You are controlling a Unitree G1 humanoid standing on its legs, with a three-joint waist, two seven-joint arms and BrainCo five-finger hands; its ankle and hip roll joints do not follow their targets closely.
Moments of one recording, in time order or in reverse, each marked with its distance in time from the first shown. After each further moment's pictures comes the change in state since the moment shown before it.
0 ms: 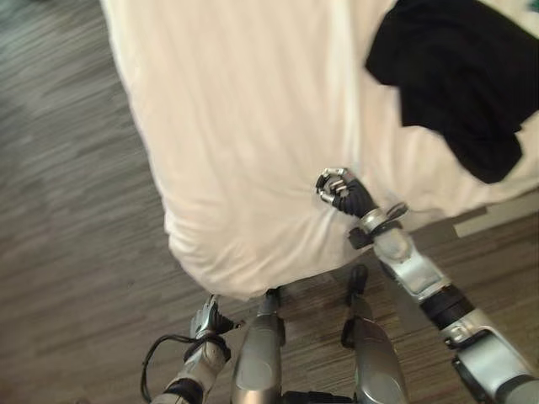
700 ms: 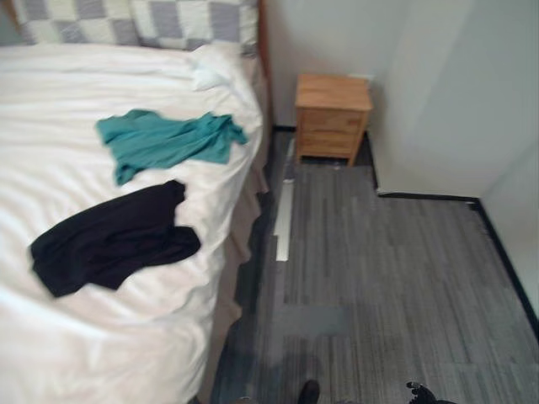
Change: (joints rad) left arm 0.222 0.038 0.058 0.109 0.012 -0.010 -0.090; right arm 0.388 0.054 -0.034 0.842 -0.152 0.220 -0.003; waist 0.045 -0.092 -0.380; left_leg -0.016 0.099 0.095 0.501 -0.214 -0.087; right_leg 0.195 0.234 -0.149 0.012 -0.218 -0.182
